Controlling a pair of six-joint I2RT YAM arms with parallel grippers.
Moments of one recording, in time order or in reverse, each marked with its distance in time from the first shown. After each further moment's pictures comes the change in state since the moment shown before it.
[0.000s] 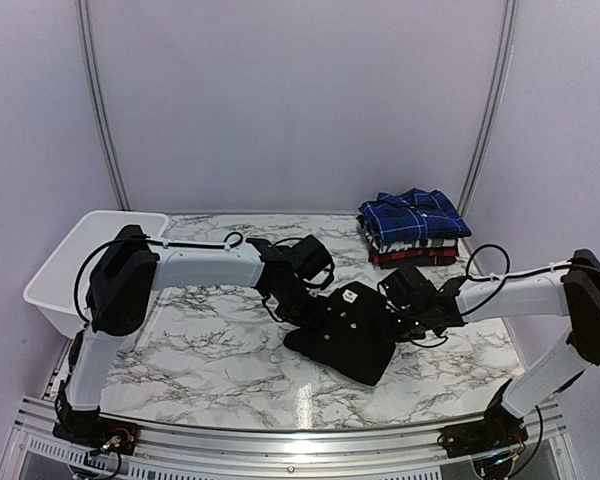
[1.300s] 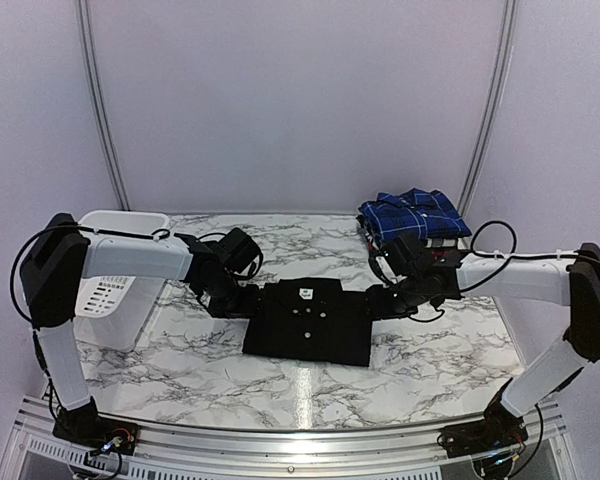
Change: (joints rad) left arm 0.183 -0.381 -0.526 0.102 -0.138 -0.147; right arm -0.059 0.031 0.213 -0.107 -0.161 -0.163
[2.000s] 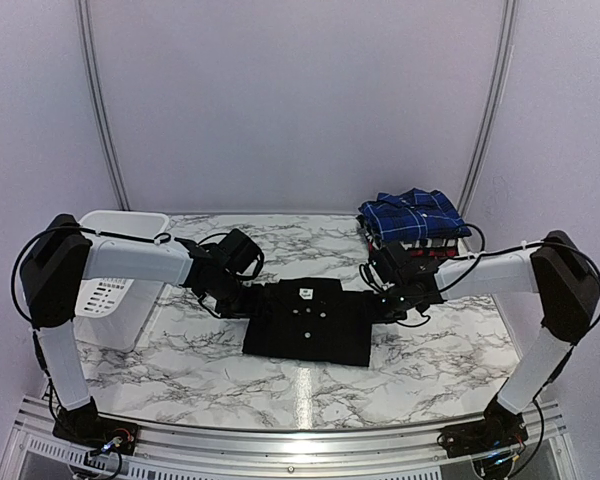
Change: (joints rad) left arm 0.003 0.000 -0.039 0.125 0.071 0.014; right arm -0.014 0.148 -0.017 0.146 0.011 0.045
